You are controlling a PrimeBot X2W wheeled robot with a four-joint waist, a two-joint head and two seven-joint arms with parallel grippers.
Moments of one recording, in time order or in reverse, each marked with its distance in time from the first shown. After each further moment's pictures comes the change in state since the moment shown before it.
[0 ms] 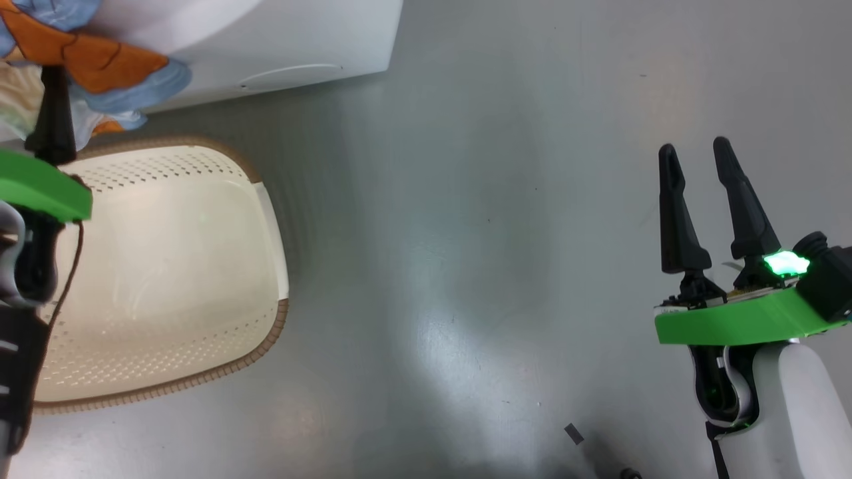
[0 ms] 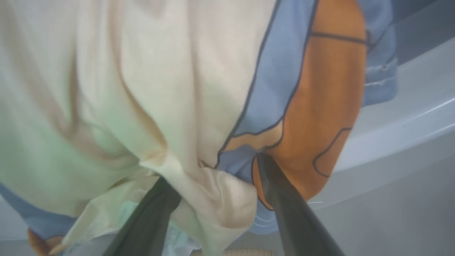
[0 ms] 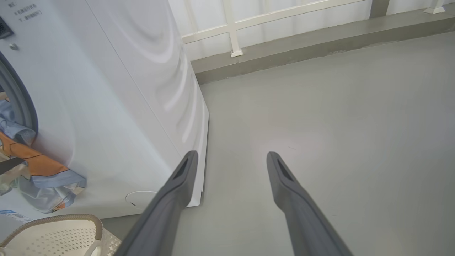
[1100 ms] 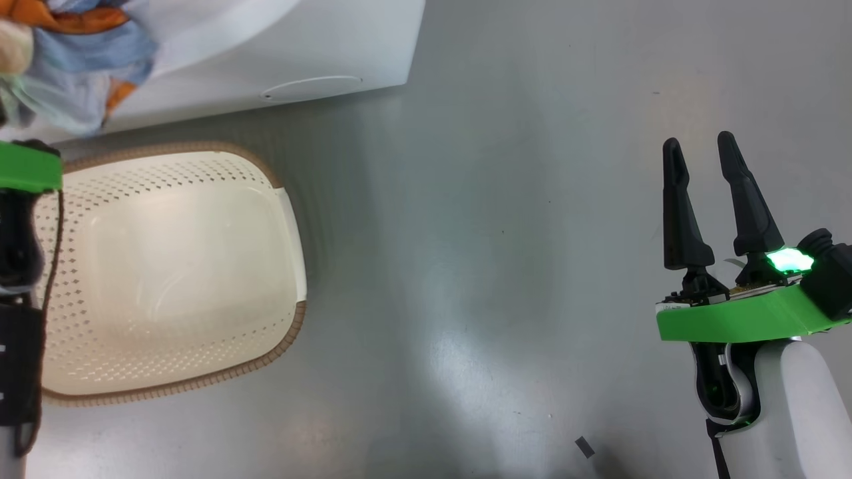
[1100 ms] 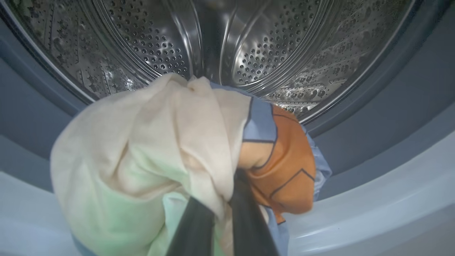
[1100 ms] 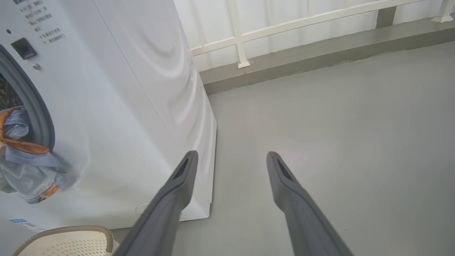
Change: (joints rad) left arm 0.079 -0.077 0.259 -0.252 0.038 0.000 0.001; right arm -0.009 0.006 -0.008 -0.005 0.000 0.000 0.000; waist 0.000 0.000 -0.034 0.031
